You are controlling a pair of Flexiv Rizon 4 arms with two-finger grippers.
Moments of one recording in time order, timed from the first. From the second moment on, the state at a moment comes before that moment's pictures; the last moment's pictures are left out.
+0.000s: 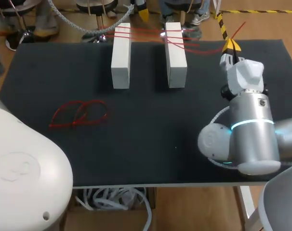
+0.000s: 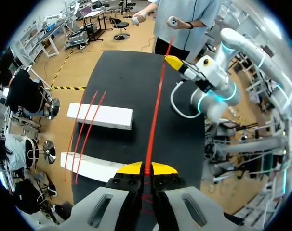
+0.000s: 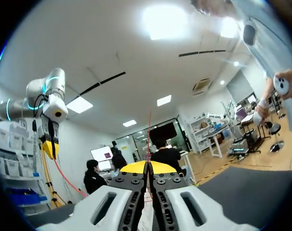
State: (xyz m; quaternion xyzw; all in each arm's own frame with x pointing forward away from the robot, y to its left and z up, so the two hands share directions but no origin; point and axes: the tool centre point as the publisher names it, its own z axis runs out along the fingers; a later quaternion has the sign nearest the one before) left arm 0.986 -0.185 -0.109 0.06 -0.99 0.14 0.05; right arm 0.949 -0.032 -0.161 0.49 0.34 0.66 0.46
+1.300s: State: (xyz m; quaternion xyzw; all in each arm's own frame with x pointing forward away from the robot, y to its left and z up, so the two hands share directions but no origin) left arm 0.986 -0.185 -0.109 0.06 -0.99 0.14 0.05; right arm 0.953 -0.001 -0.125 0.58 0.29 0.50 0.58
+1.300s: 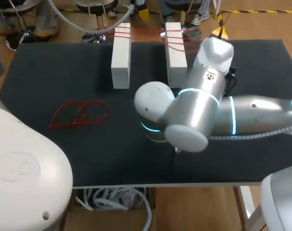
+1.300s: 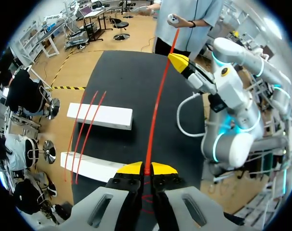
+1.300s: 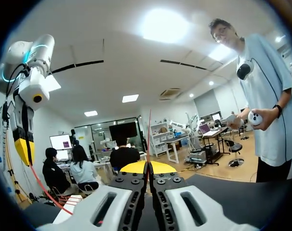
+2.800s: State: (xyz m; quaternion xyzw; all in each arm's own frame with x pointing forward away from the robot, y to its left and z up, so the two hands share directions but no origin) left arm 0.986 -0.185 -0.109 0.06 -0.99 0.14 0.05; right arm 0.958 0.032 -0.103 0.31 0.48 0.31 0.76
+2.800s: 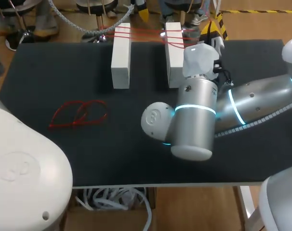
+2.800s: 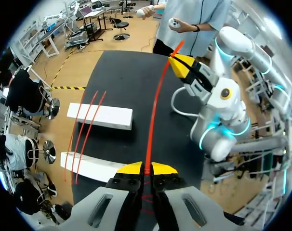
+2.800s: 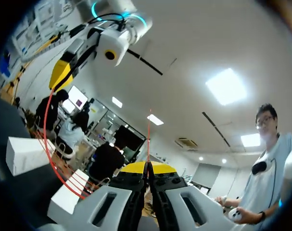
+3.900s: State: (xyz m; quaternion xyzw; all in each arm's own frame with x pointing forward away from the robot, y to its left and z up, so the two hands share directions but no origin) left arm 0.986 -0.185 -0.109 0.06 -0.99 0.14 0.05; right arm 0.942 0.075 -0.097 0.30 0.50 0.24 0.78
